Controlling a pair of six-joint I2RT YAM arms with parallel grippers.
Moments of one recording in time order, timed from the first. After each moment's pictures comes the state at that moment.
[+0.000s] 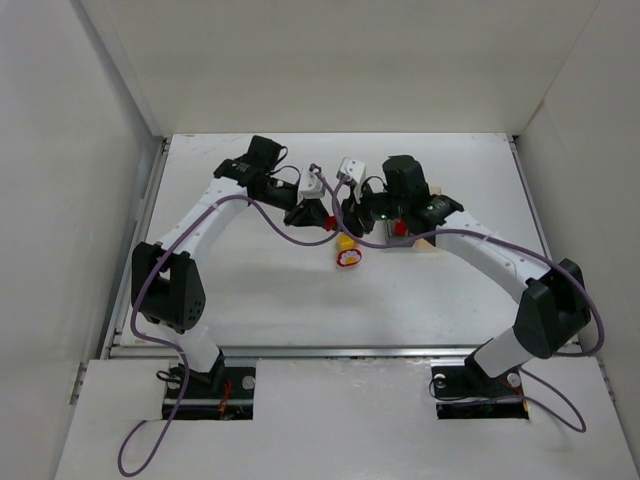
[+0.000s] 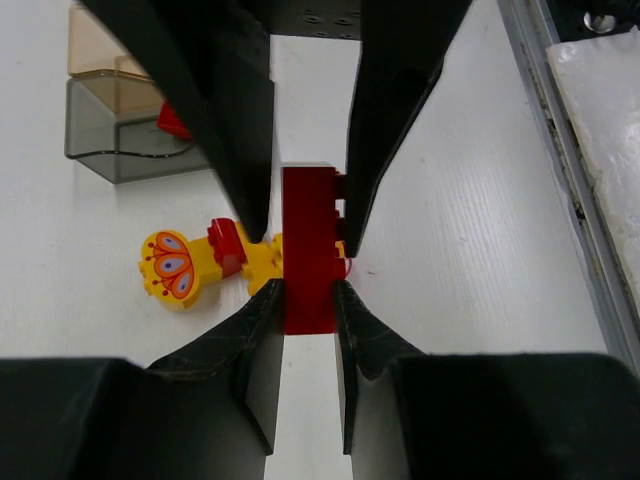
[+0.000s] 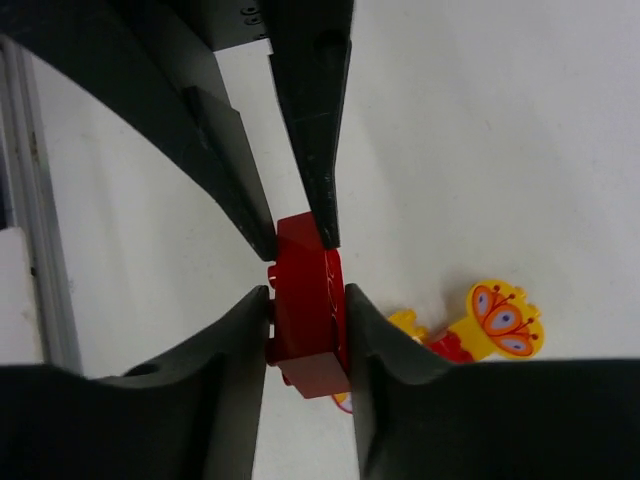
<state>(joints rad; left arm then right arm) -0.38 1.69 1.50 -0.86 1.09 1.05 0.59 1.52 1.23 -0.21 -0.58 -0.27</state>
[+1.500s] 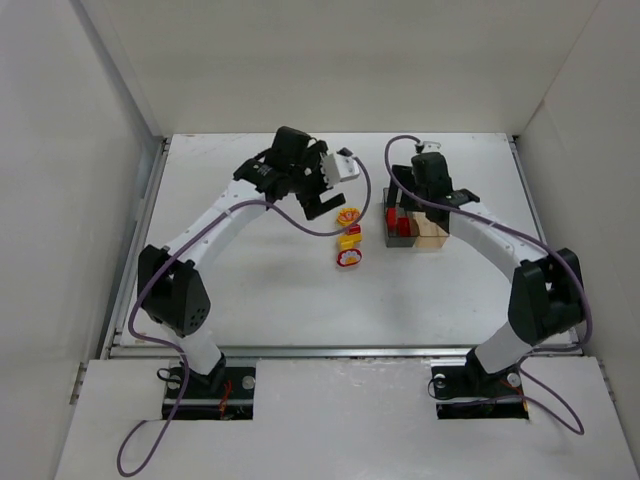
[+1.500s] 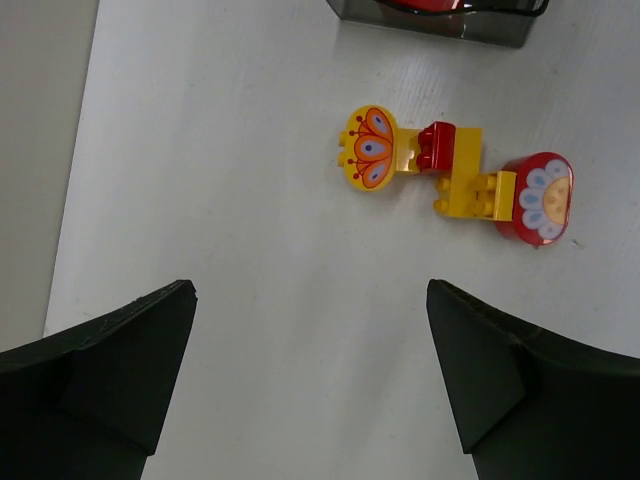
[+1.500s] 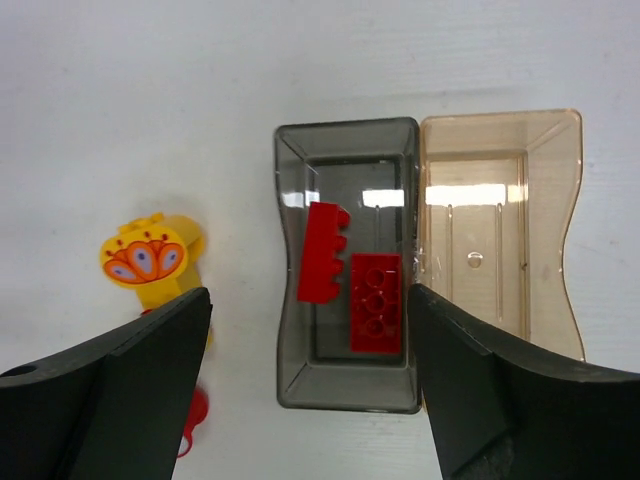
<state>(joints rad) -0.52 1.69 1.59 -0.63 0.32 0.73 0.36 1.60 1.19 -0.26 0.20 0.38</state>
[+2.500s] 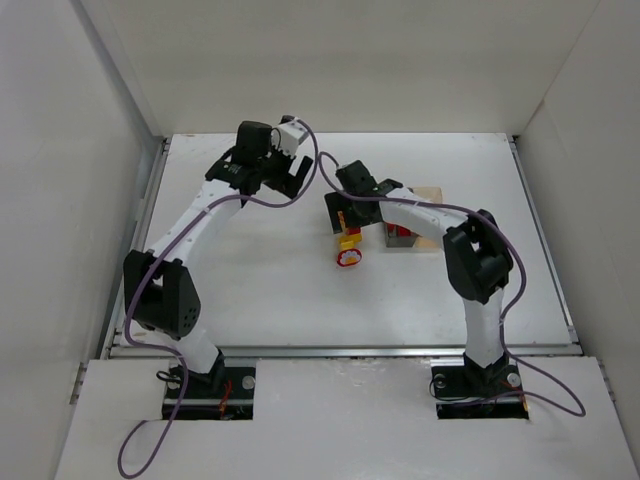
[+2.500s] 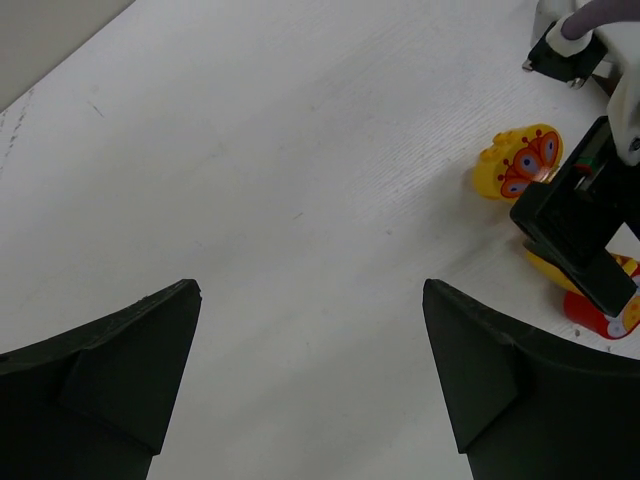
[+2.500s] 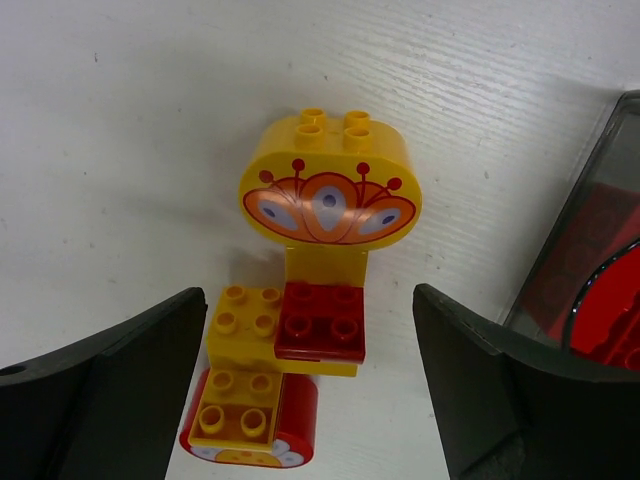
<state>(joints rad) -0.36 1.64 1.48 -0.46 0.14 0.25 0.62 2.03 1.58 -0.54 0.14 0.28</state>
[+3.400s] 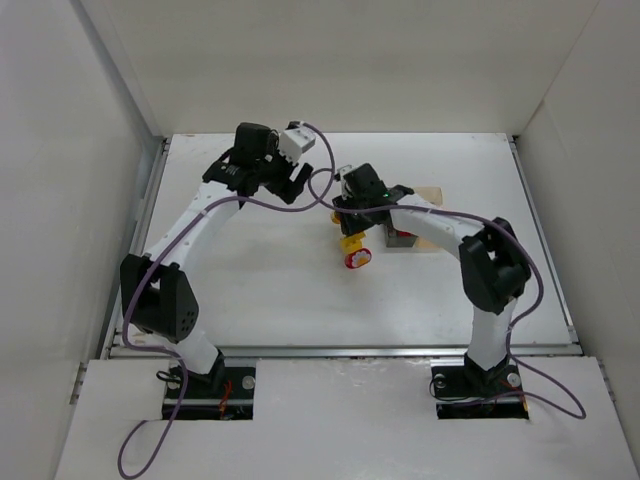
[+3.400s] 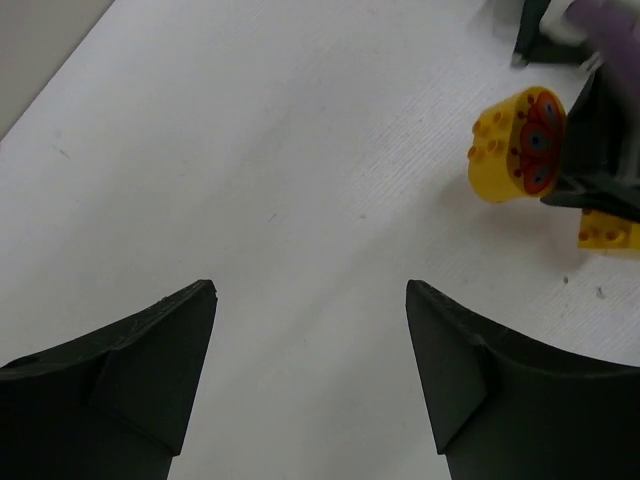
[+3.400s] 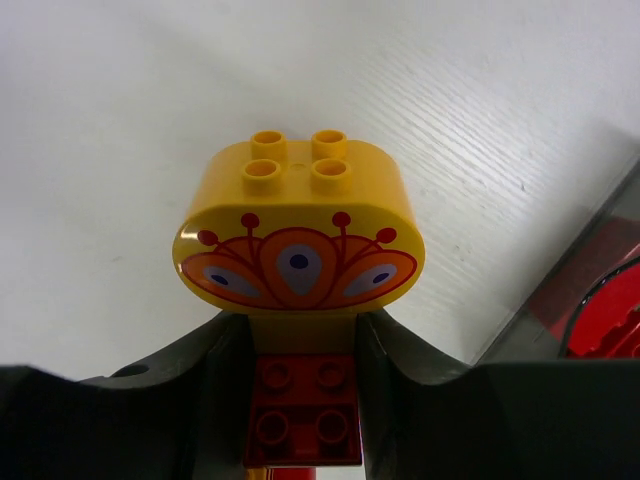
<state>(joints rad) -0.36 1.62 1.48 -0.50 0.24 0.35 0.63 1.93 1.46 -0.46 0.04 0.13</state>
